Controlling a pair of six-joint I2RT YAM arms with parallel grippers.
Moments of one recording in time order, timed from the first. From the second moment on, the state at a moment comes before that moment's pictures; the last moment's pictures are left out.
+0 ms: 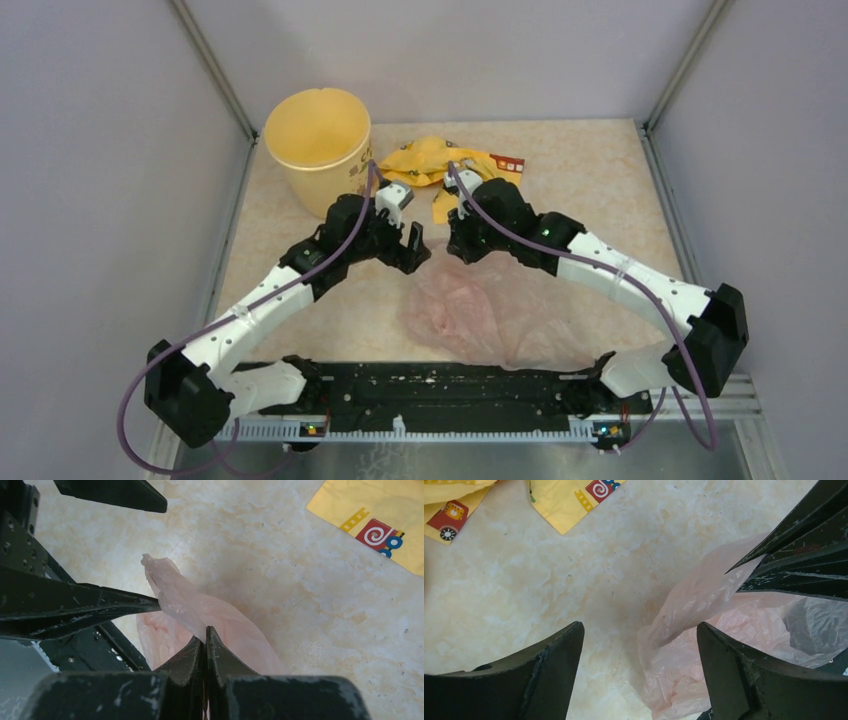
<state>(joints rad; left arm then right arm) -0.61 1.11 0.90 -0.30 0.21 -0.13 0.86 1.37 1.22 -0.51 -0.06 0.23</state>
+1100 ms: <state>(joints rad) -0.56 1.18 0.89 -0.33 -0.08 -0.36 0.70 1.05 1.02 -0.74 0.32 0.55</state>
